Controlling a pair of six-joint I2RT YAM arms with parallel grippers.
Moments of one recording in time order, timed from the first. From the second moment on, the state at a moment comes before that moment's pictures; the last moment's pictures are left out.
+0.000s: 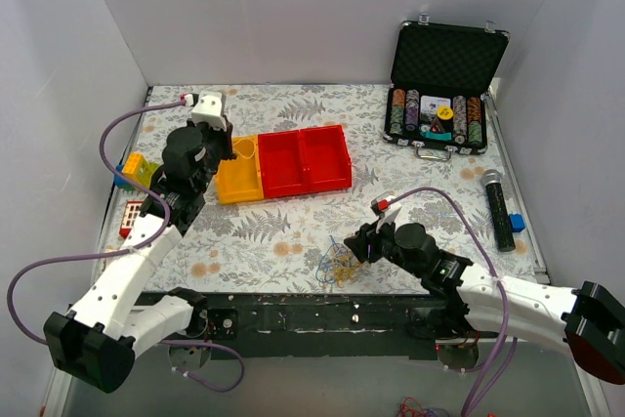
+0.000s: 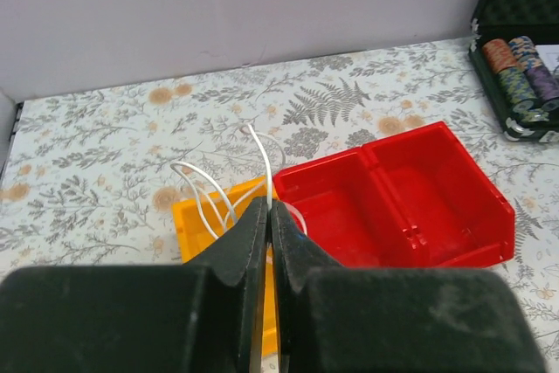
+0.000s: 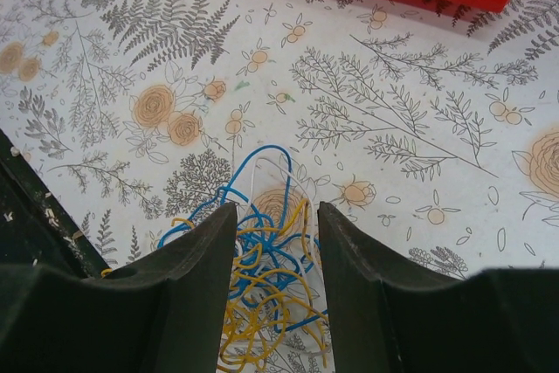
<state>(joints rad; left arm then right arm) -0.39 1.00 0.96 -0.06 -0.18 0.00 0.98 0.85 0.22 0.29 0.12 0.37</state>
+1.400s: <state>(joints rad) -0.30 1.40 0.74 0.13 -0.12 0.08 0.98 0.85 0.20 0.27 0.13 0.39</state>
